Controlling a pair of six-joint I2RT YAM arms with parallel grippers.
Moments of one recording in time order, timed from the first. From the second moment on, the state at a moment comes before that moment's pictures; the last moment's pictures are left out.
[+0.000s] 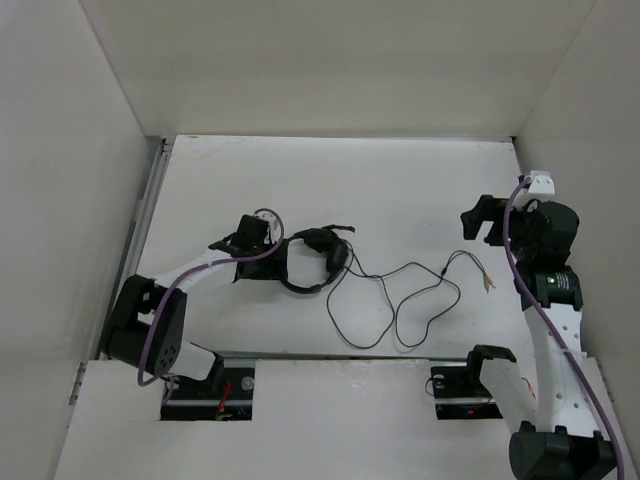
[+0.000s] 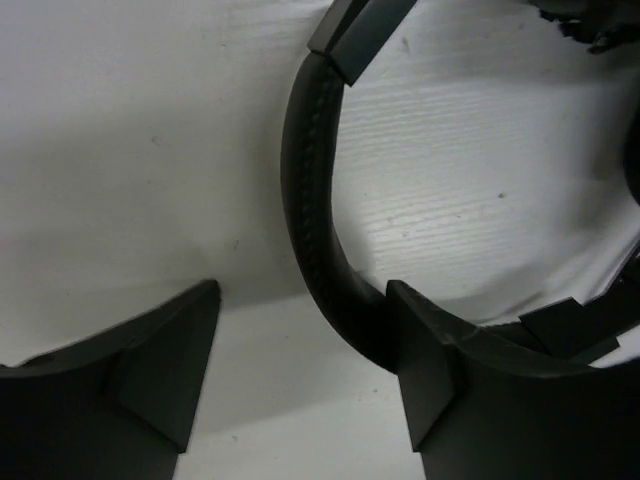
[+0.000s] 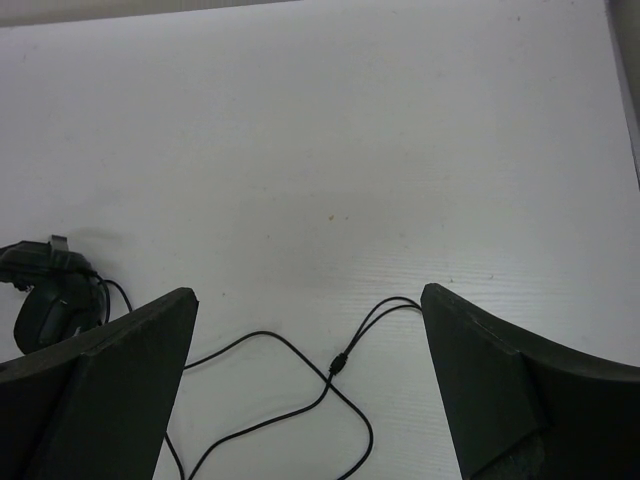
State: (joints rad) left arm -0.39 1.40 0.69 -0.30 0.06 -0.31; right arm -0.14 0.77 0.87 -0.41 -0.24 0.10
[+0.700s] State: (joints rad) left arm -0.31 1.67 1.04 -0.33 -0.18 -0.22; right arm -0.18 0.74 0.84 -0.36 -0.26 0.15
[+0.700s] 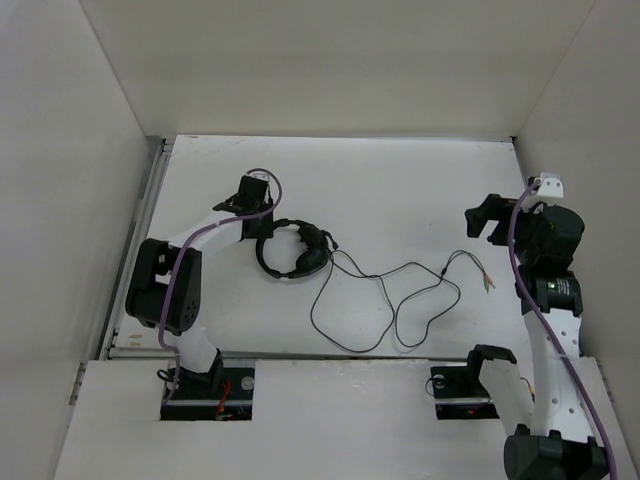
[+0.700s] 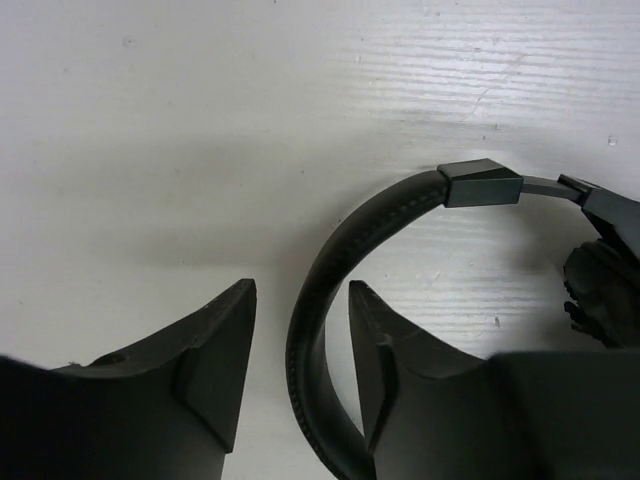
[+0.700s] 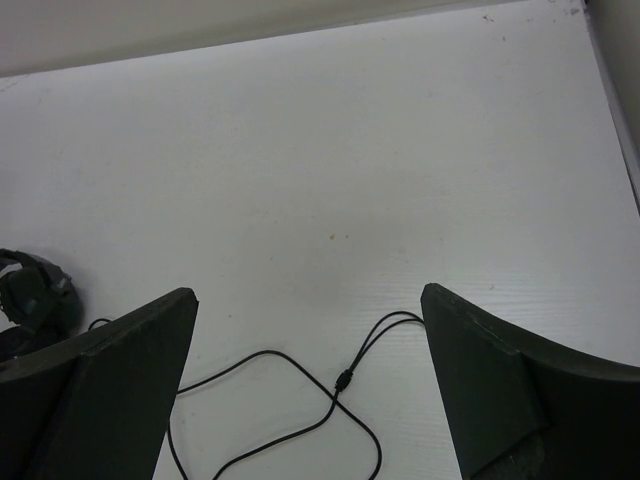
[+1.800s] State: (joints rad) left arm -0.35 1.70 0.94 -0.24 -0.12 -0.16; right arm -0.18 0.76 0.84 -0.33 -0.27 0.16
